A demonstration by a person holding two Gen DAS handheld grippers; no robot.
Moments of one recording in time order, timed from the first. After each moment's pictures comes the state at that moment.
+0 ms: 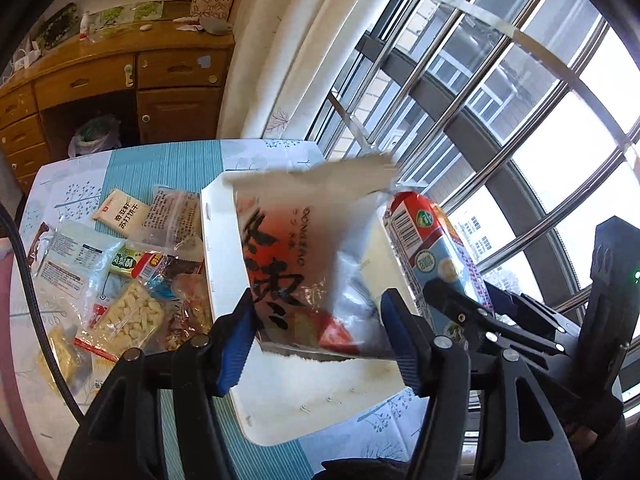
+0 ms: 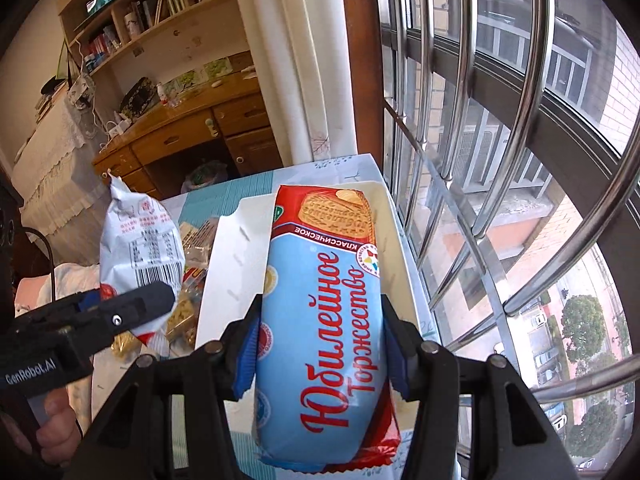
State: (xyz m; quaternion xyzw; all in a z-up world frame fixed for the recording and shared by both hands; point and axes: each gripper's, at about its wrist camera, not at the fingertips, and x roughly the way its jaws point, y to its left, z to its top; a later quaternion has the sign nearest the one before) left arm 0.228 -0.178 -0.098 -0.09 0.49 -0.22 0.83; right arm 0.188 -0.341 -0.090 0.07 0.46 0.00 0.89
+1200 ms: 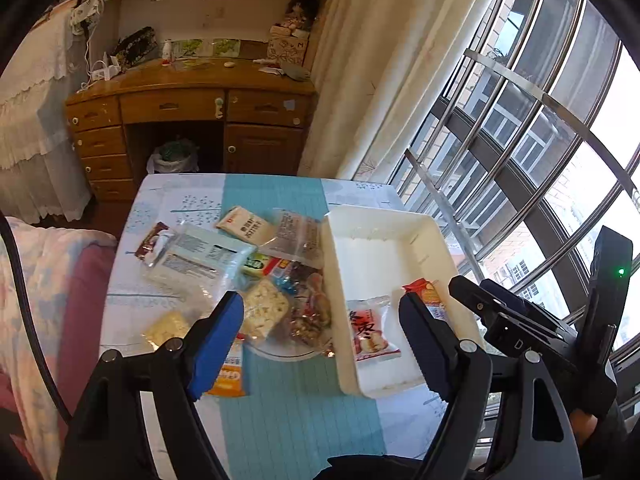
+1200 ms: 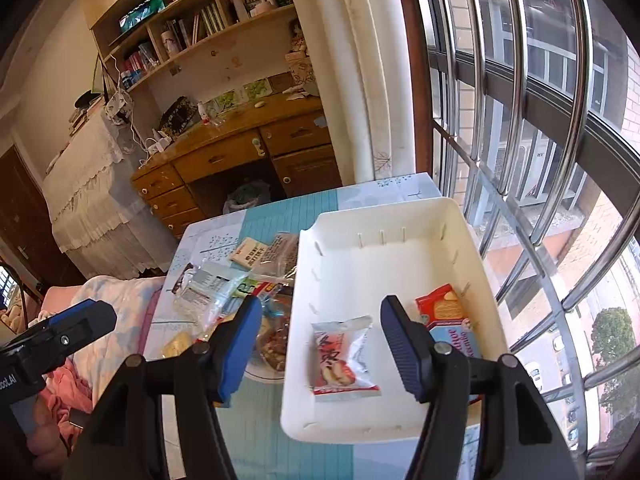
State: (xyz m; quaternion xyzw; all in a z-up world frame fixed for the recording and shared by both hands) left arm 0.155 -0.038 -0.043 -0.09 0.43 -0.12 0.89; right arm 0.160 -0.258 -0.072 0.10 0.41 0.05 0.91
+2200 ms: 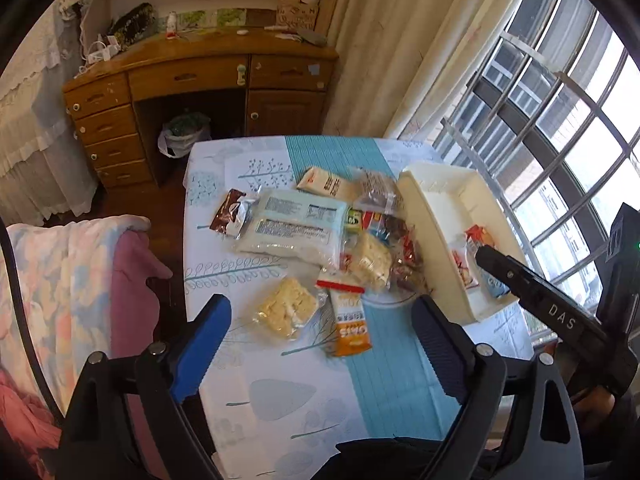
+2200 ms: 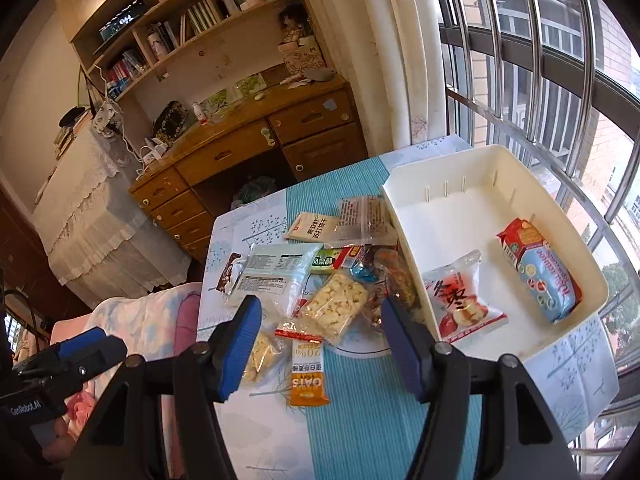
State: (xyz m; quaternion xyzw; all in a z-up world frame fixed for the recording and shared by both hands) left arm 0.168 0.128 -0.085 -0.05 0.50 -0.16 0.85; right arm 0.141 -0.114 -0.097 0.16 0.42 0.00 0.89
